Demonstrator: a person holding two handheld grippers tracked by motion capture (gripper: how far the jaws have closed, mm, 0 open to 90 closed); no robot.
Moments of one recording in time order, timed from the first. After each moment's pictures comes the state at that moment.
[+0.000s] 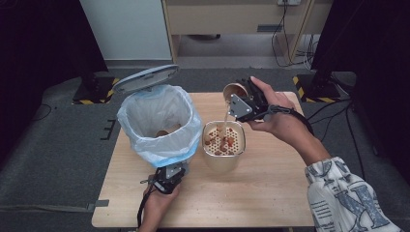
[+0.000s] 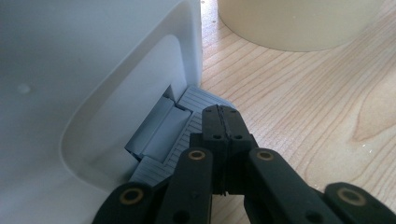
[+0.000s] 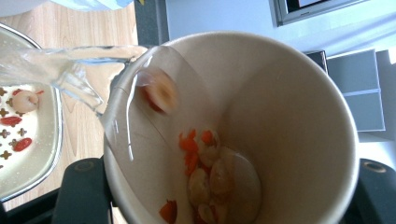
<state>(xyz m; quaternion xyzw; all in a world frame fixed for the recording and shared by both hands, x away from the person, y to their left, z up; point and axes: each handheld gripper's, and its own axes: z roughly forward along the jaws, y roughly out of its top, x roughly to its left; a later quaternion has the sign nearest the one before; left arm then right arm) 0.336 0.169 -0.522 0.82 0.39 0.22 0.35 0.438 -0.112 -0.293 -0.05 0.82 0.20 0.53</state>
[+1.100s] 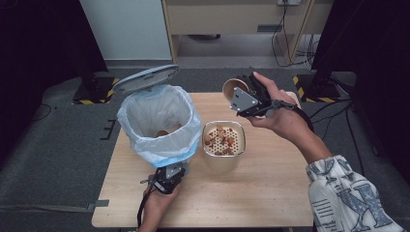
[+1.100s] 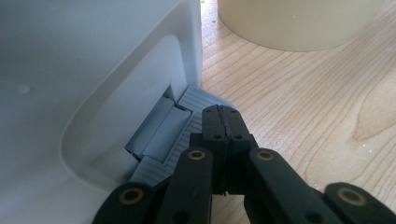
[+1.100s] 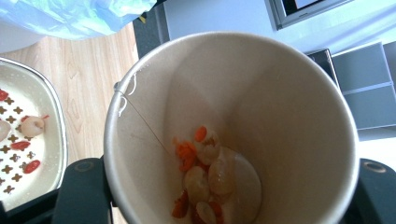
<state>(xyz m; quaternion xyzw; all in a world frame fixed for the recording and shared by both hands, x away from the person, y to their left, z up) 0.336 0.169 -0.522 0.82 0.39 0.22 0.35 0.440 -0.115 -0.279 -0.03 0.83 0.24 0.51</state>
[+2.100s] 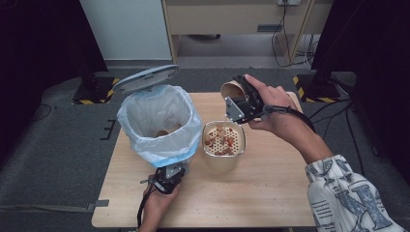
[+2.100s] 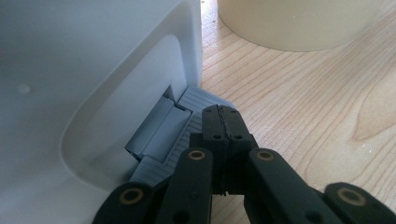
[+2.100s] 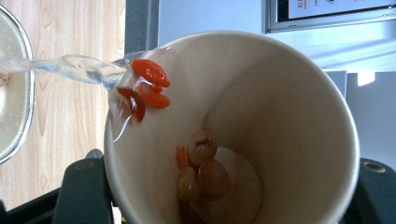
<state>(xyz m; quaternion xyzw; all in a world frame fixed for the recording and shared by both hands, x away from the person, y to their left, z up) 0.336 0.169 -0.522 0.82 0.39 0.22 0.35 0.431 -0.101 -0.283 -0.11 0.80 0.14 0.57</state>
